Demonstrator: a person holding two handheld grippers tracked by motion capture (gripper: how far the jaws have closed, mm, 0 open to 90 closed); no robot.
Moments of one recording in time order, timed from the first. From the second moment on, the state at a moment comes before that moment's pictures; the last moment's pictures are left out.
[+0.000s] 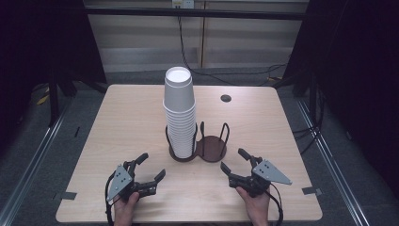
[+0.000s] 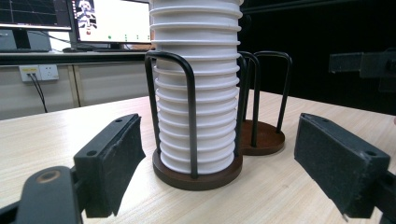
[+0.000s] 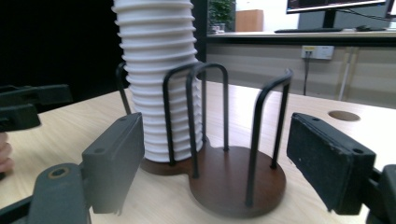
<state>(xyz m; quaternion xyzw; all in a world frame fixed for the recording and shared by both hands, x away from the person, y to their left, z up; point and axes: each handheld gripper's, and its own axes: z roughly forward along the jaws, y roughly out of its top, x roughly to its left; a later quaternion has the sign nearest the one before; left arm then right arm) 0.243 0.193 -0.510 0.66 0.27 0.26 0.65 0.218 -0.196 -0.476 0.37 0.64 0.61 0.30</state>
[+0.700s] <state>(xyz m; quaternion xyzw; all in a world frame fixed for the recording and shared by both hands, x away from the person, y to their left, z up) 0.244 0.193 -0.510 0.66 0.27 0.26 0.65 0.234 -0.173 -0.436 0.33 0.68 0.60 0.27</state>
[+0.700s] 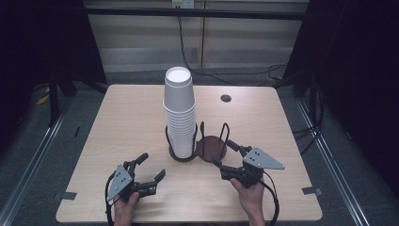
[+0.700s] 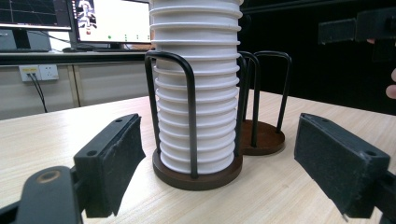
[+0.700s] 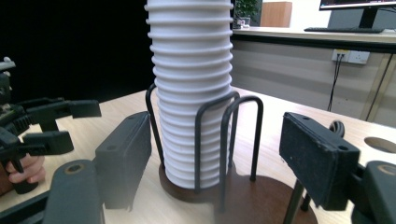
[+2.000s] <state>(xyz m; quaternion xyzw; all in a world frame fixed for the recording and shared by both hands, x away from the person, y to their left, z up) 0.243 0.193 -0.510 0.66 0.27 0.26 0.65 0.276 -0.147 -0.359 0.28 0.71 0.61 0.21</state>
